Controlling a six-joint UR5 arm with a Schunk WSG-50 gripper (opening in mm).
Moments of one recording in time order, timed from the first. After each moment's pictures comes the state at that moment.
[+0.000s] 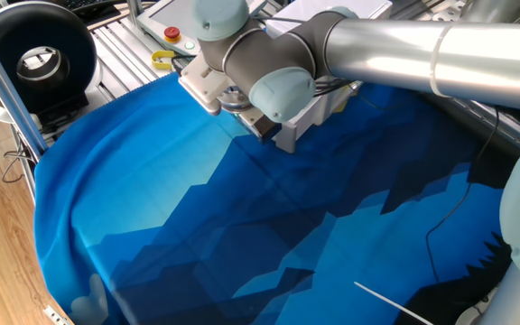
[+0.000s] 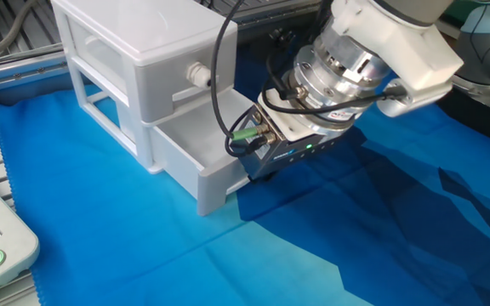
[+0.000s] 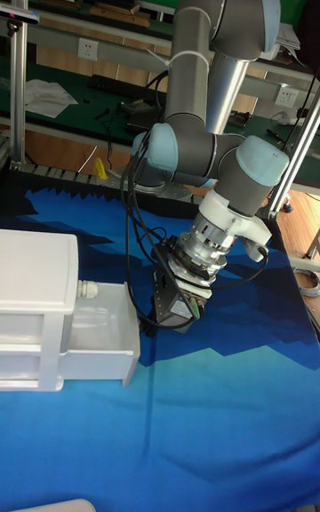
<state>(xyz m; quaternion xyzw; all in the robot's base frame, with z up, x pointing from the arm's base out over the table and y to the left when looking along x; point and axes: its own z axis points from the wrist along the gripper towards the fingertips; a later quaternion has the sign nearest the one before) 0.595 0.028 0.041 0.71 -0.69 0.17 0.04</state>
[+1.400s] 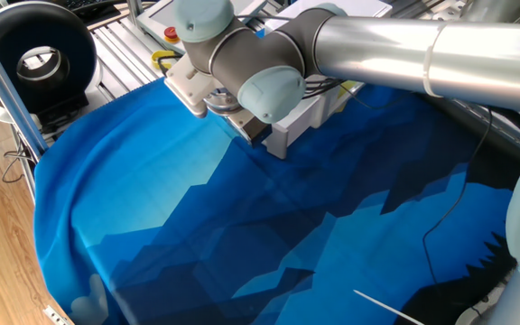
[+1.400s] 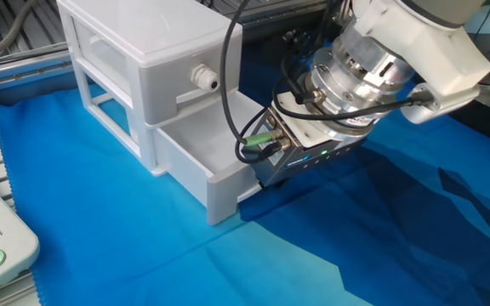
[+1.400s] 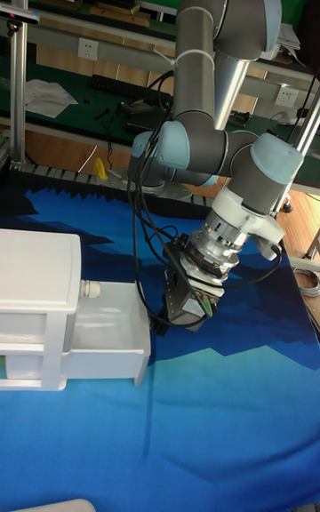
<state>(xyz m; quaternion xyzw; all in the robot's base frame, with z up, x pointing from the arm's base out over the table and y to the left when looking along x) 0.595 0.046 0.049 0.70 -0.69 0.17 0.04</state>
